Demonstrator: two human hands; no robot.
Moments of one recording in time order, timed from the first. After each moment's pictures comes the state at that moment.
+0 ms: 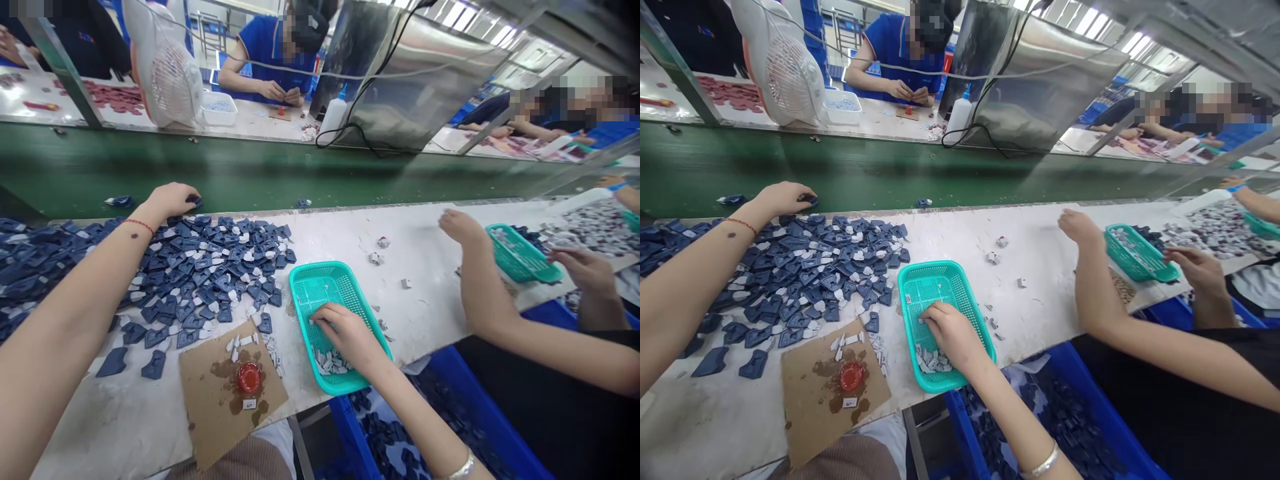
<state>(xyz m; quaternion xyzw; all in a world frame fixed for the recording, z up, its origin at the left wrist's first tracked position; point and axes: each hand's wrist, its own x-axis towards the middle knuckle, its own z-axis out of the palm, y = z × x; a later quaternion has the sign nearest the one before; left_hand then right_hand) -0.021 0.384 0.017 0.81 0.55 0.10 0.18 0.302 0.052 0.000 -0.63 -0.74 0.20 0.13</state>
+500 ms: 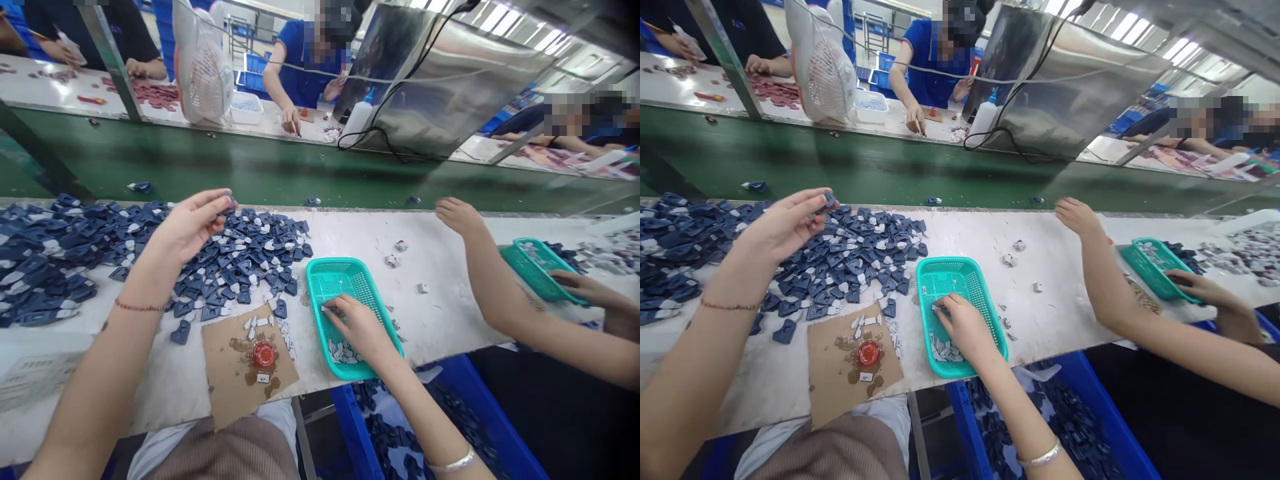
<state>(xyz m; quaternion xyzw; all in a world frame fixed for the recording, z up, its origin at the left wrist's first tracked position) -0.007 0.220 0.067 0.42 0.45 0.51 0.60 0.295 0.056 -0.001 -0.65 -0.73 0.17 0.12</state>
